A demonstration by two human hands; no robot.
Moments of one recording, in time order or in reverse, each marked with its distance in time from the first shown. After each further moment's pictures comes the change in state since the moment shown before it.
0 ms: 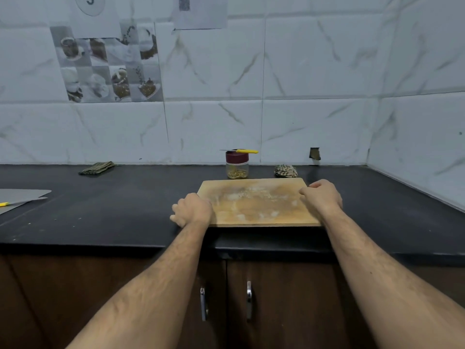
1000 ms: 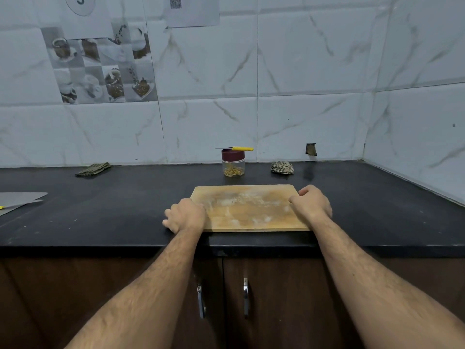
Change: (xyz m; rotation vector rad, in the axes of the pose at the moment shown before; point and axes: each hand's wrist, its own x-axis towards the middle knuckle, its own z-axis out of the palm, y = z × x) left_hand -0.009 -0.012 0.004 0.082 0.025 0.002; right_hand -0.002 0.023 0.026 -0.139 0.014 -0.019
